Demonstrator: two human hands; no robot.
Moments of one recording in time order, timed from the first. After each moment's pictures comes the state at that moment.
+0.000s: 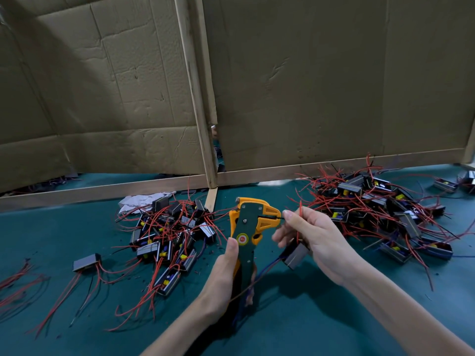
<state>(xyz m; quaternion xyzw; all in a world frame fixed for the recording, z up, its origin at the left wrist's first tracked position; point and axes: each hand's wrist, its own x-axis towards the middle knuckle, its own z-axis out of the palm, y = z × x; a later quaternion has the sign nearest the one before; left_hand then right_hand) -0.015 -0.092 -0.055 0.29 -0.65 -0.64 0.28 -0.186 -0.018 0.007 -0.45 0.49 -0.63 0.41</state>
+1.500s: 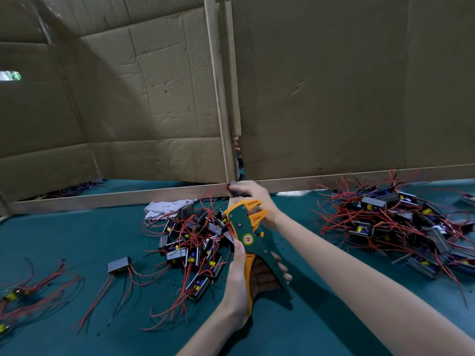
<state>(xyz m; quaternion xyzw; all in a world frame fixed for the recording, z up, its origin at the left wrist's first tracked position) -0.009 -0.087 -0.040 0.27 -0.48 -0.74 0.39 -0.130 -0.182 0.025 -0.68 0.62 -0.39 0.08</state>
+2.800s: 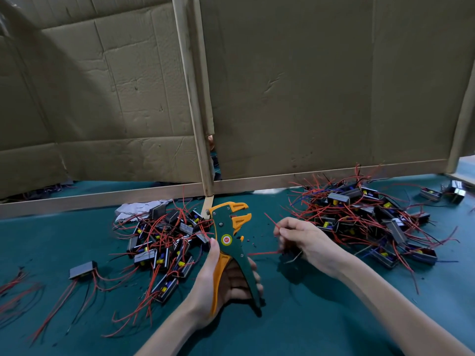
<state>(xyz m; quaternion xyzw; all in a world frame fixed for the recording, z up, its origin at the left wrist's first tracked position) -0.003 -0.104 -0.057 0.26 -0.53 -0.75 0.30 -0.220 -0.044 -0.019 -0.48 0.52 -0.54 0.45</state>
